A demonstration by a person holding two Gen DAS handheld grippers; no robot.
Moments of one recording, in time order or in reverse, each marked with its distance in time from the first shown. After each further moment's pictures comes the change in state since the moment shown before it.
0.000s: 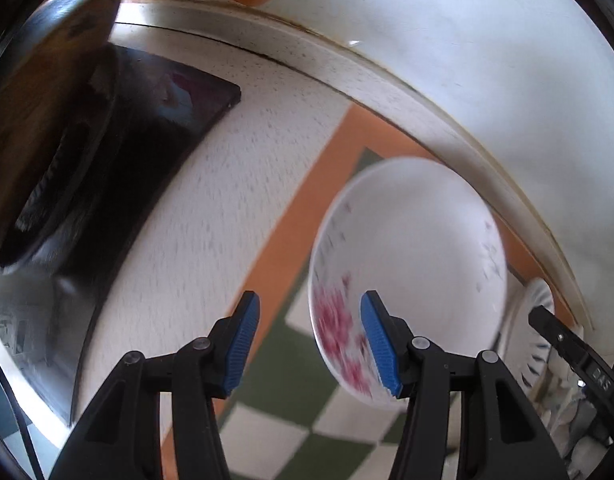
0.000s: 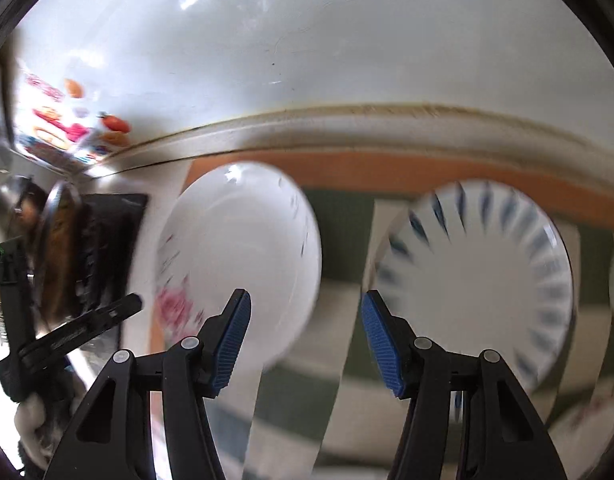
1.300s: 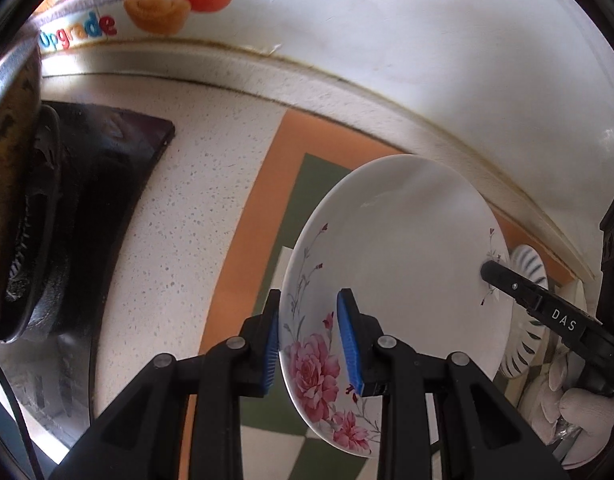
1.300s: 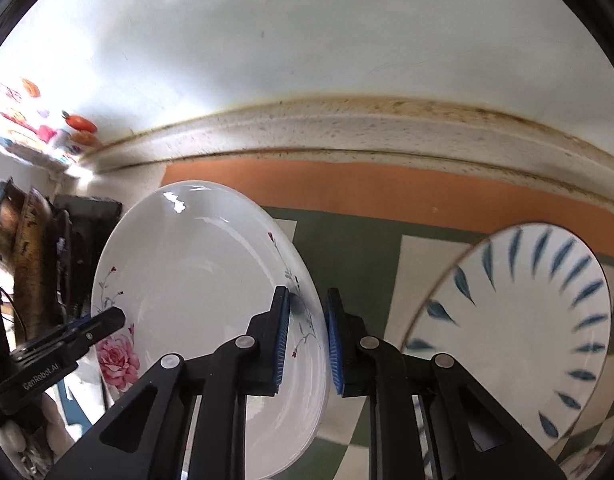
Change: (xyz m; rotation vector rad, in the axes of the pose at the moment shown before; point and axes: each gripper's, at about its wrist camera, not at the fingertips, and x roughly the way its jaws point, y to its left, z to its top) left arm -0.015 -0.040 -0.015 0.211 0.007 -0.055; right arm 0.048 0.006 0.024 0.023 0.029 0.006
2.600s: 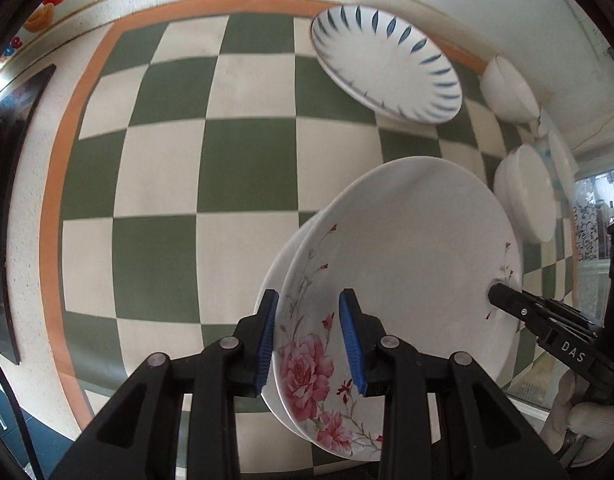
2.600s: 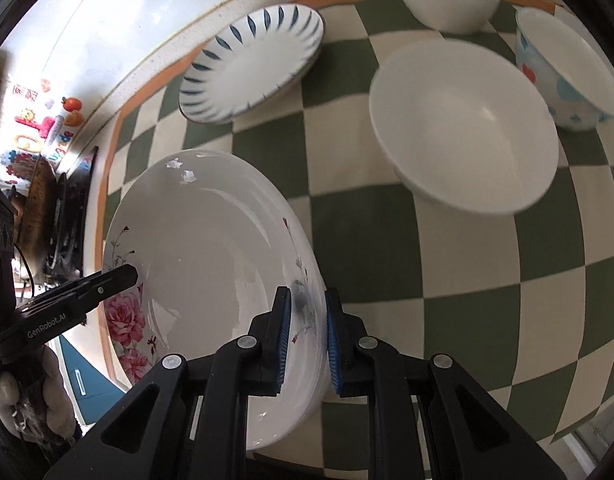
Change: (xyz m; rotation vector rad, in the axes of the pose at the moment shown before) left arm 0.004 -0.138 -0.202 0.314 0.188 -0.033; right arm -0.127 -0.157 -0.295 0.247 0.014 -0.033
